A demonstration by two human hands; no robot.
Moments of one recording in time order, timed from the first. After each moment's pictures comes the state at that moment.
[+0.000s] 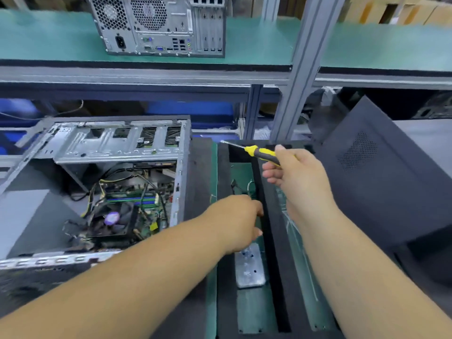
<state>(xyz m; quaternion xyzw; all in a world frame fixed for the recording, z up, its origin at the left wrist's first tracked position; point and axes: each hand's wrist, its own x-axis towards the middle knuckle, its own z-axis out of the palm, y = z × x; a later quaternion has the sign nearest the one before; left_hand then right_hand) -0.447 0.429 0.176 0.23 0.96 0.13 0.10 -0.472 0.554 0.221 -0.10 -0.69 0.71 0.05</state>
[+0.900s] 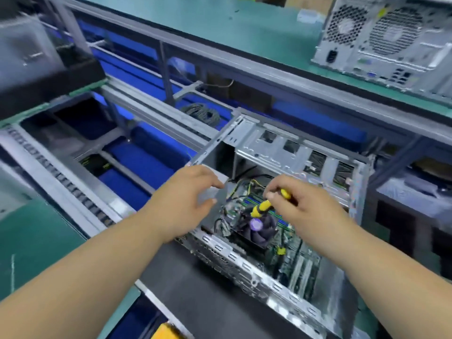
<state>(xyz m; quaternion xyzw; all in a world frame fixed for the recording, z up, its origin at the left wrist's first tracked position) -0.347 0.103 0.200 -0.12 0.96 0.22 -0.10 -0.489 0.315 0.229 0.44 -0.83 0.32 -0.12</state>
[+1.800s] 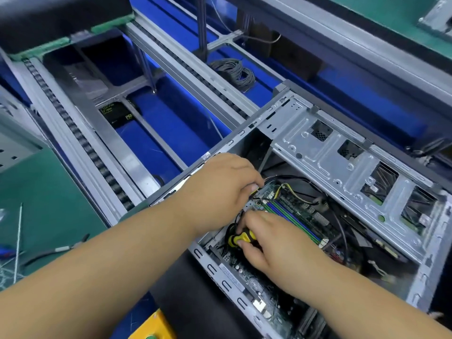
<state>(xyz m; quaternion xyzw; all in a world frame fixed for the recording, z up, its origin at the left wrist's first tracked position) -0.407 0.087 0.167 -0.11 0.96 0.24 -0.12 -0.492 0.247 0.166 0.64 -0.71 0.18 -0.23</state>
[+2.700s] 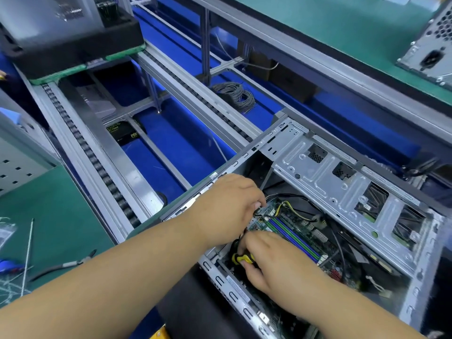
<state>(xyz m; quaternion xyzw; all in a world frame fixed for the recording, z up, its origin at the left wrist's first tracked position) -0.407 0.088 0.167 -0.11 0.96 0.24 -0.10 -0.485 0.250 0.168 0.68 -0.69 0.15 -0.20</state>
